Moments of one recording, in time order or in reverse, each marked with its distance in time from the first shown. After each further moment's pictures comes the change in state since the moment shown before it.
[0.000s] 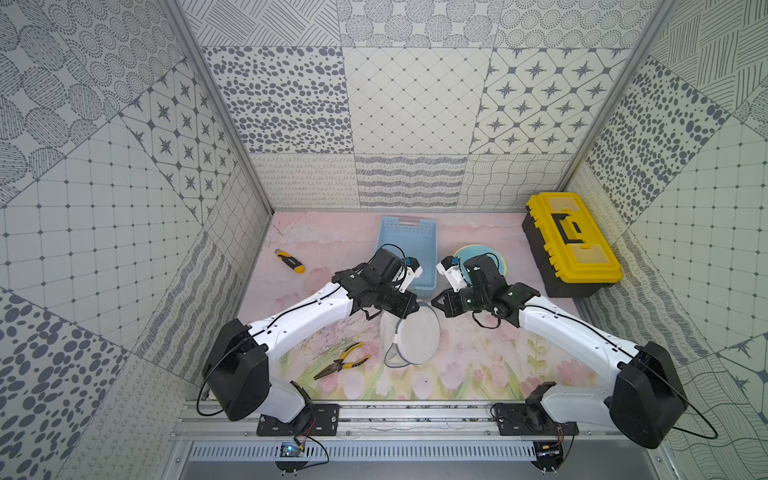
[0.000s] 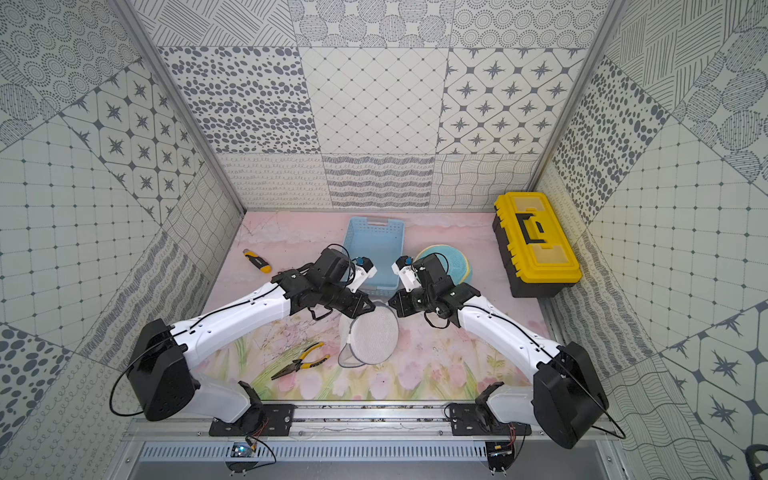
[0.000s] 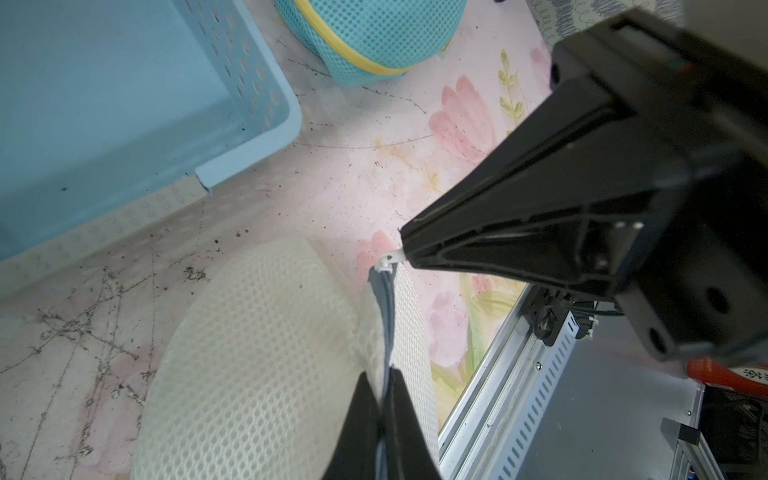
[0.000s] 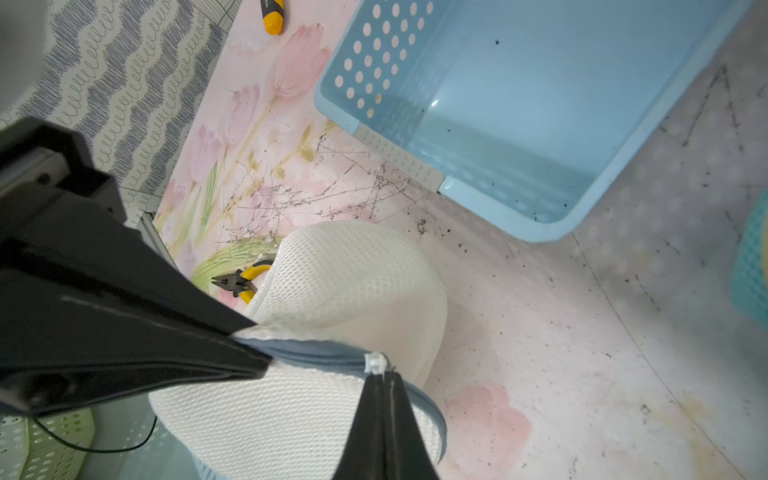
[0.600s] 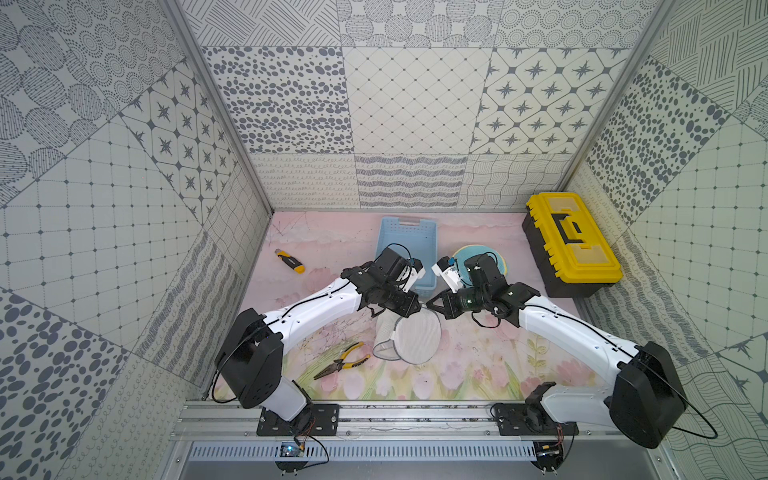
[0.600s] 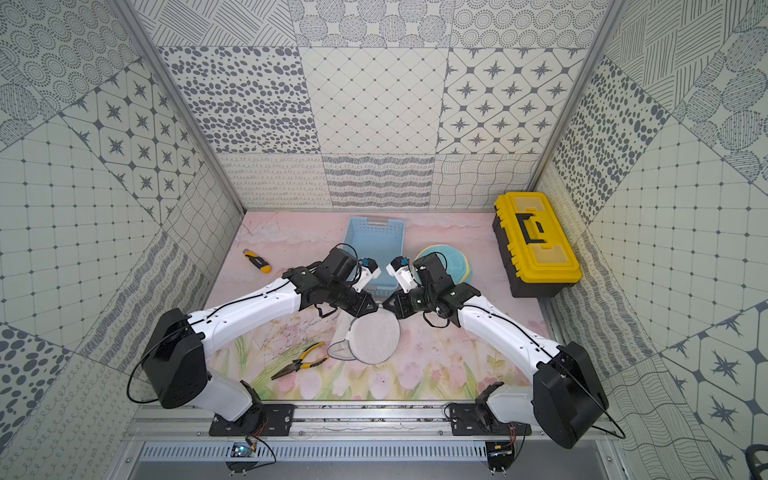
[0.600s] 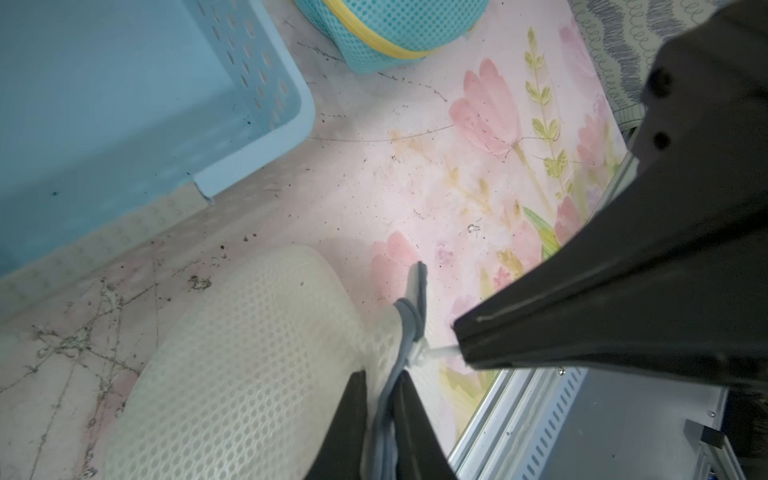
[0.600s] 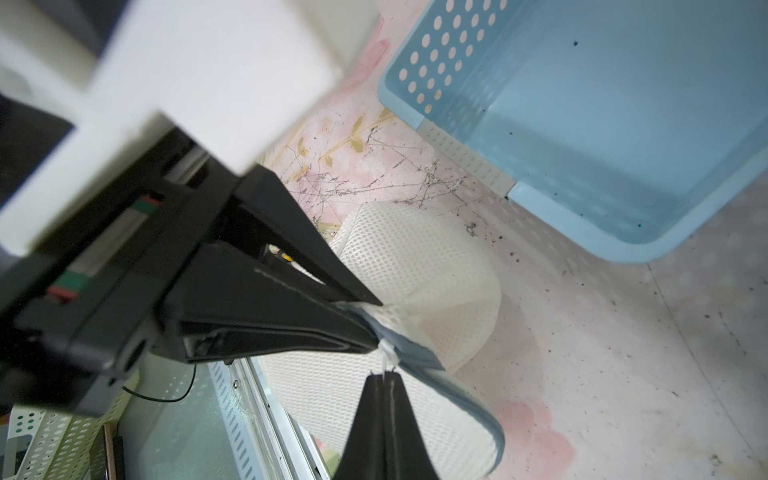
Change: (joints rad) left arm 0.001 0.094 0.031 0.002 -0.006 0.026; right arm 0.008 0.000 0.003 0.026 -0.146 -0.049
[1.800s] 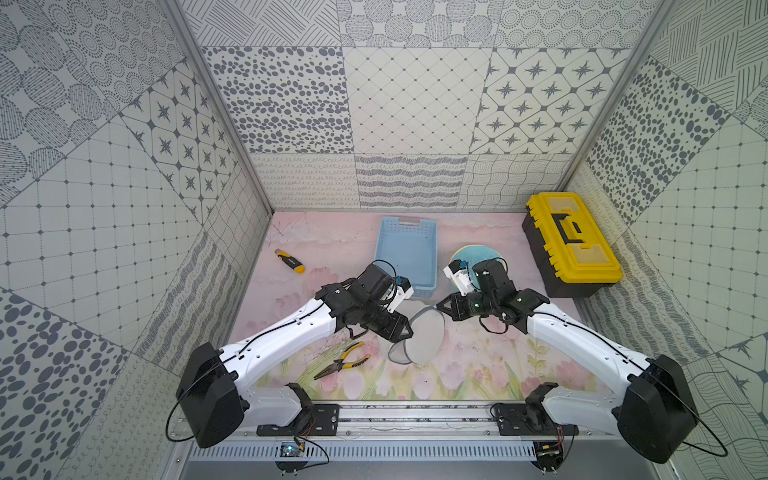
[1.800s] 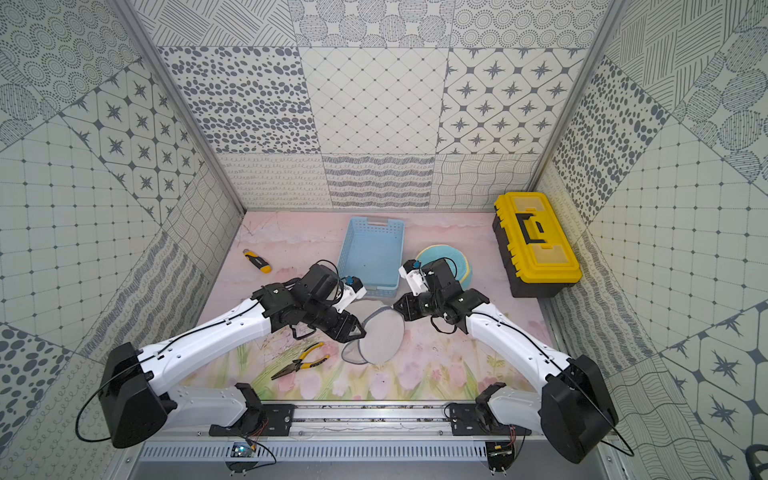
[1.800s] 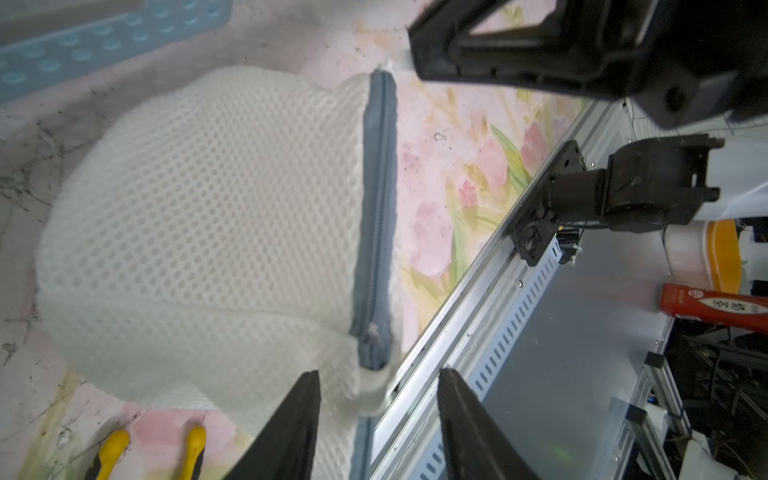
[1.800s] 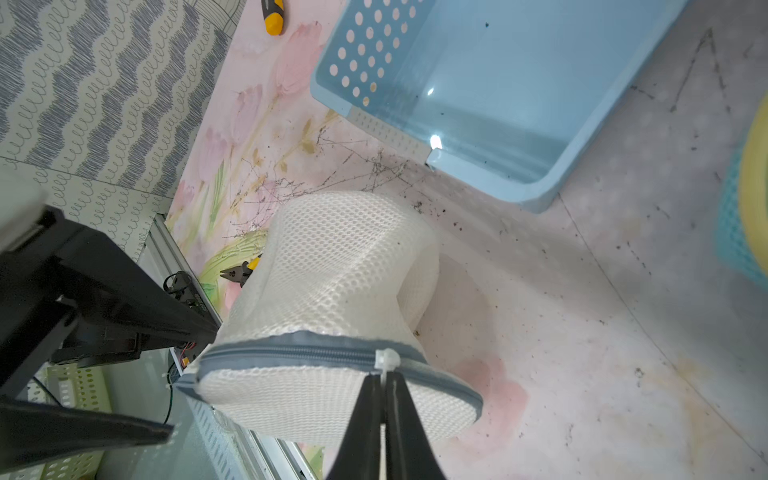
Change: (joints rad) left arm -0.044 -0.261 -0.141 -0.185 0.038 -0.034; right arm -0.040 -0.060 -0.051 -0.025 0.068 0.051
